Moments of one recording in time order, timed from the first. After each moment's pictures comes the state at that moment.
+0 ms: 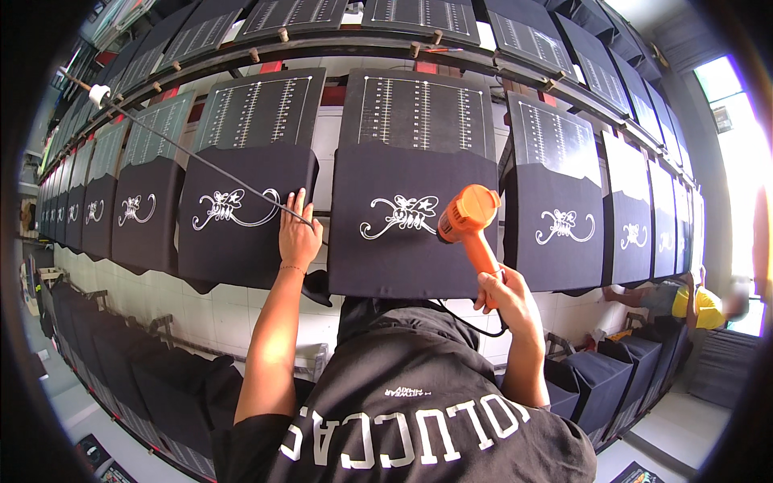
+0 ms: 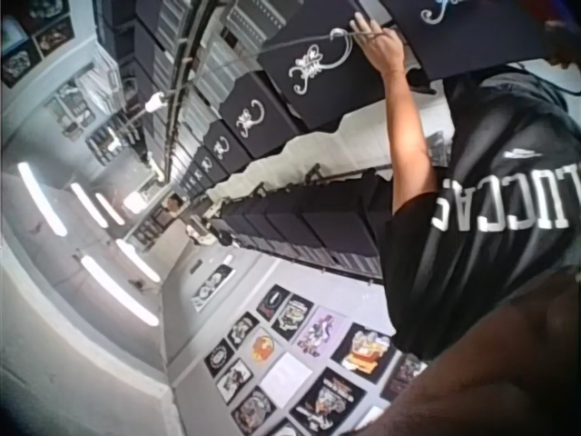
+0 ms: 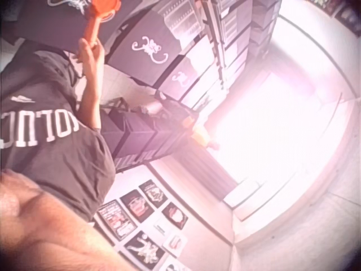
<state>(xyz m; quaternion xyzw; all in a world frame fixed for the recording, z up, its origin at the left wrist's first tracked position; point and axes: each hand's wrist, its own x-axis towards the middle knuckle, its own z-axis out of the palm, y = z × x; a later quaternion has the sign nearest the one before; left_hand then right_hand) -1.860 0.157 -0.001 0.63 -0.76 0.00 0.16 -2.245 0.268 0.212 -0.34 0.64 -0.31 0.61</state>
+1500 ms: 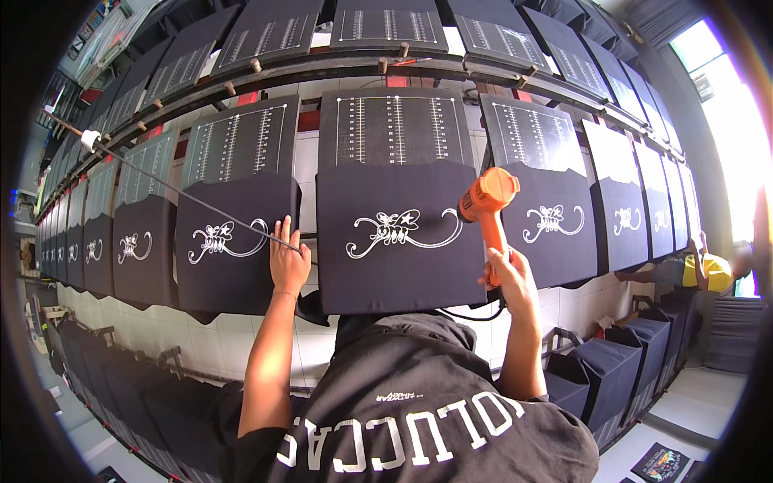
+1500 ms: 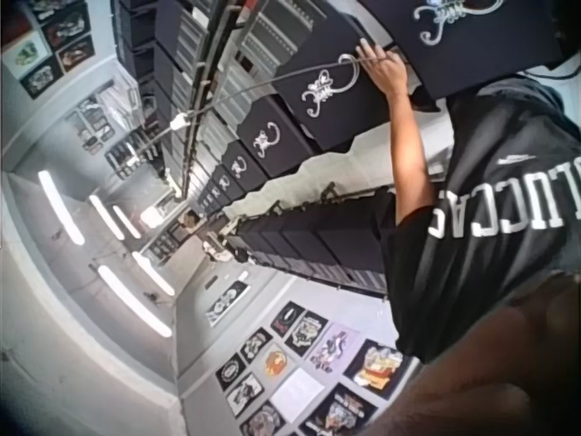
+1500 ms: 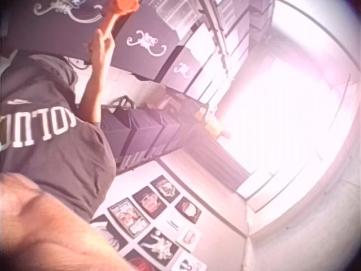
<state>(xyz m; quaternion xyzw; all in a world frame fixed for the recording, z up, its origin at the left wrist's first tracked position) -1.862 0.158 0.003 0.62 -0.77 0.01 0.17 -2.283 0.248 0.190 -0.32 0.67 -0.41 0.54</state>
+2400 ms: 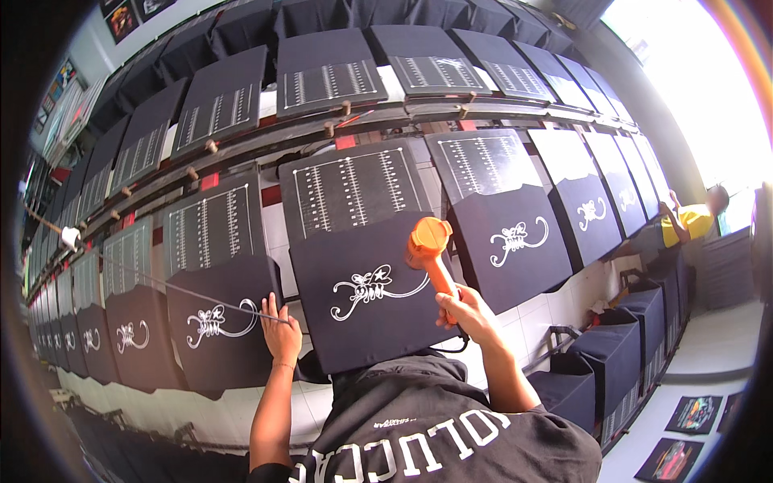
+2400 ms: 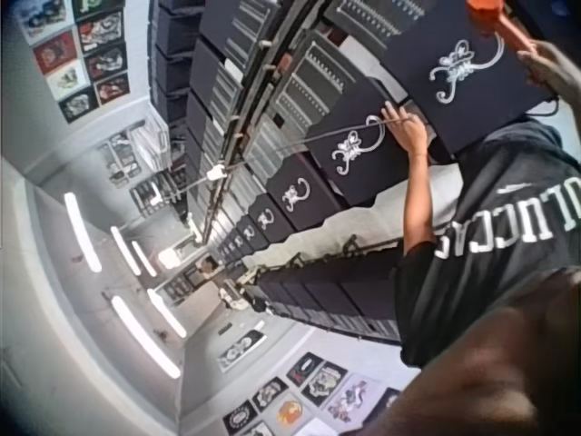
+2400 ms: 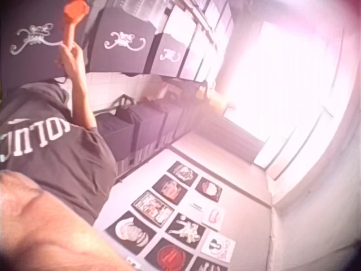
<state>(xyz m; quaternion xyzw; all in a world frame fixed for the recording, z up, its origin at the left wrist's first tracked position) -1.859 0.157 0.006 0.64 -0.76 -0.06 0.13 -2.254 0.231 0.207 -0.30 0.66 -0.38 0.58</state>
